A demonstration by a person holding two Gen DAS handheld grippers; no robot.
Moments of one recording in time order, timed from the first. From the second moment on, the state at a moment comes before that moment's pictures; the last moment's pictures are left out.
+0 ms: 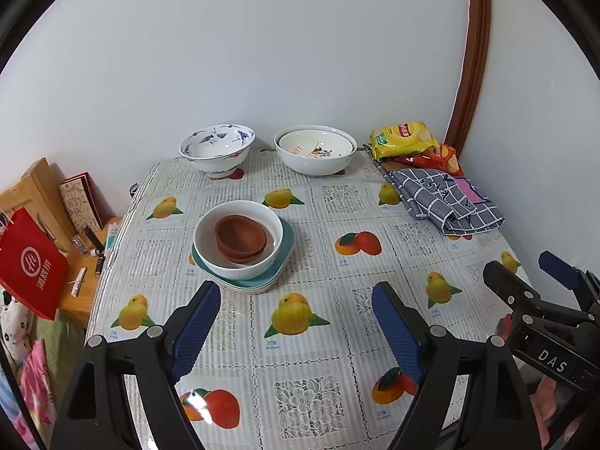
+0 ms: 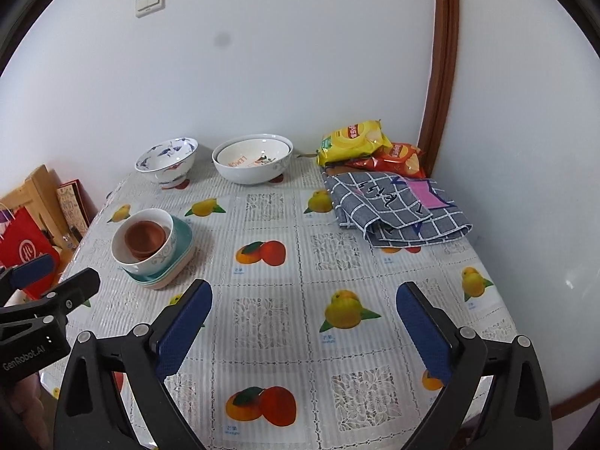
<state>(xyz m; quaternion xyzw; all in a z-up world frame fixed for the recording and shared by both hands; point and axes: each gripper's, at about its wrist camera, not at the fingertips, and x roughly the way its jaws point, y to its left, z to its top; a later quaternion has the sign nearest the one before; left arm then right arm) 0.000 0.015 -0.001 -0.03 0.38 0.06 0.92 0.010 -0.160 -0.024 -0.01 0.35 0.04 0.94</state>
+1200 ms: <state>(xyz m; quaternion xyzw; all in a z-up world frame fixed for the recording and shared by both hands) -0.002 0.012 0.002 -0.03 0.38 0.06 0.92 0.007 -0.159 -0.026 0.00 0.35 0.05 0.94</state>
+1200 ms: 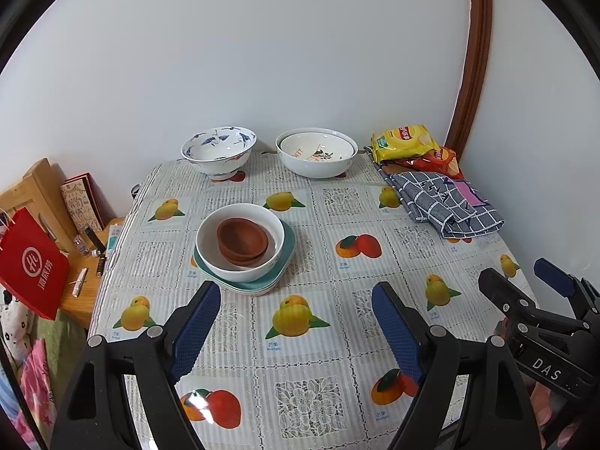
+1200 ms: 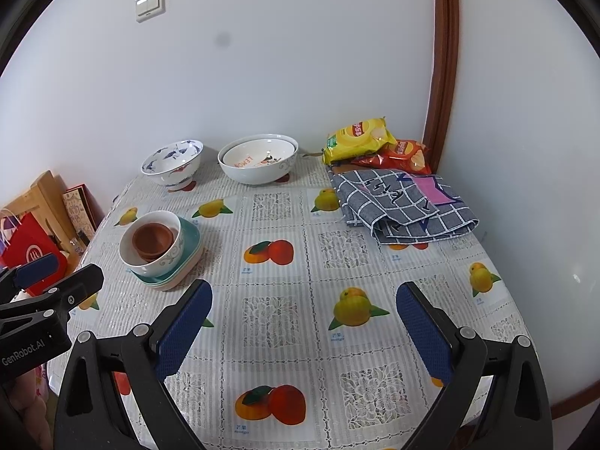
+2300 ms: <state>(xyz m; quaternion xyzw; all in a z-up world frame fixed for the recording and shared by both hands) -0.002 0.015 0.002 -0.03 0.38 0.06 0.92 0.007 -0.161 -0.025 0.01 0.35 0.05 0.94</state>
